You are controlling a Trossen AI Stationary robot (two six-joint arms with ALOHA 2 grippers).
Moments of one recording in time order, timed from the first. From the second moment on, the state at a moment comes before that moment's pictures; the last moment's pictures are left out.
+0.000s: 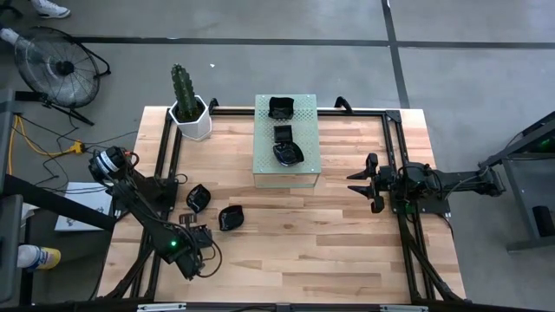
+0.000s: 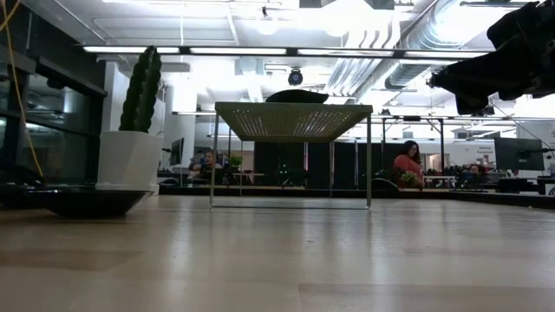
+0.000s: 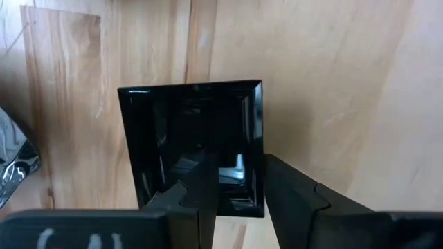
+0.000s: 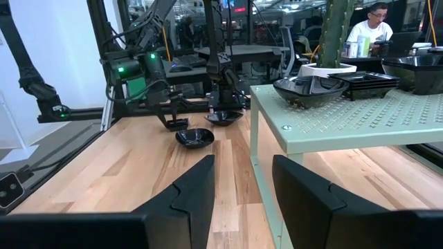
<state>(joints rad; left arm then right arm) -0.92 1.59 0.85 -0.84 -0.16 -1.06 0.05 0.05 0.01 0.04 0.05 0.08</state>
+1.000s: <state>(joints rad) -0.92 1.59 0.92 -0.92 -0.15 -1.05 0.05 0.05 0.01 0.04 0.05 0.08</state>
